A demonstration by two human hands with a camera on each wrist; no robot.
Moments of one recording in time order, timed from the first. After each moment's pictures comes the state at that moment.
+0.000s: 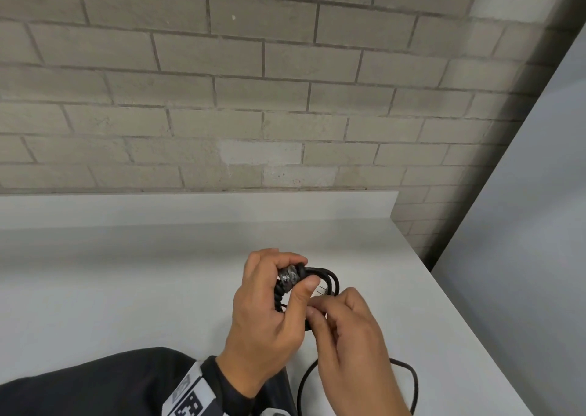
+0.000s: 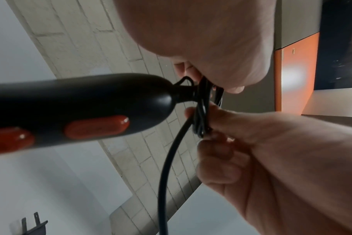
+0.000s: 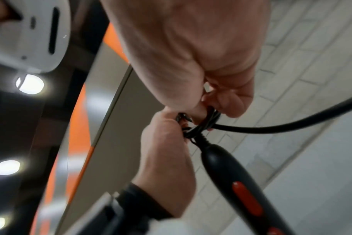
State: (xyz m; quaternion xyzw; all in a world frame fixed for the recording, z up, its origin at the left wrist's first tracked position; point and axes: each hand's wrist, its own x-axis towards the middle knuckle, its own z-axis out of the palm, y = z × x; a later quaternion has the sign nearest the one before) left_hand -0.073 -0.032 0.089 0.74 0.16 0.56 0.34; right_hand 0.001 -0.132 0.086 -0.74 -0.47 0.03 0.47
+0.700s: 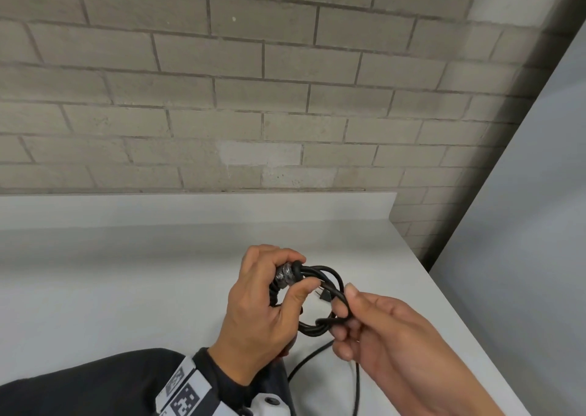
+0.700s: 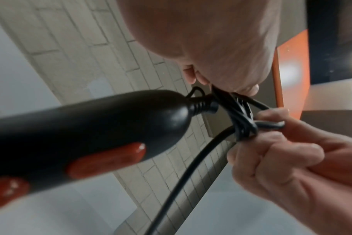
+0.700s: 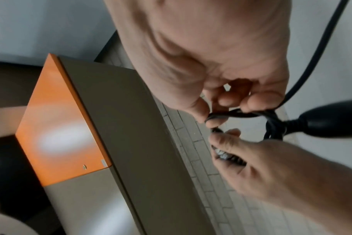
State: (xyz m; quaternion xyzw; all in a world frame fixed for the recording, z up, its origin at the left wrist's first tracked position) left_hand -0.075 -0.020 0.093 0.76 0.12 0.57 0.28; right_hand 0.028 -0.156 0.138 -0.51 -0.26 0.50 0.65
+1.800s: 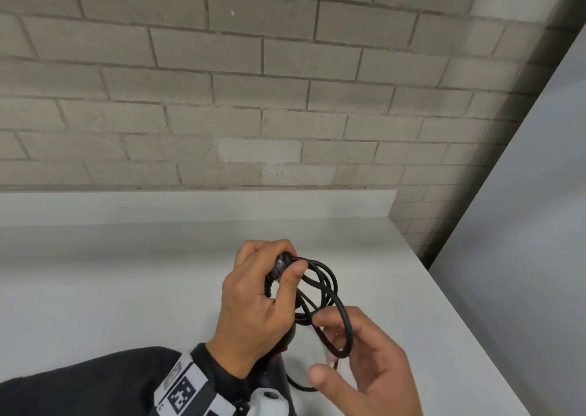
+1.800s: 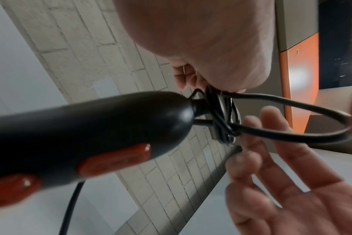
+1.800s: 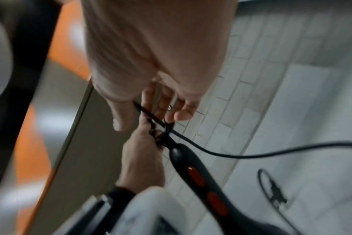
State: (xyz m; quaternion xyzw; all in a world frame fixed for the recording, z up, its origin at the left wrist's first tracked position) left_hand -0.071 -0.012 0.093 0.77 0.16 0.56 0.26; right_hand 0.013 -0.158 0.069 -0.54 -0.48 0.21 0.66
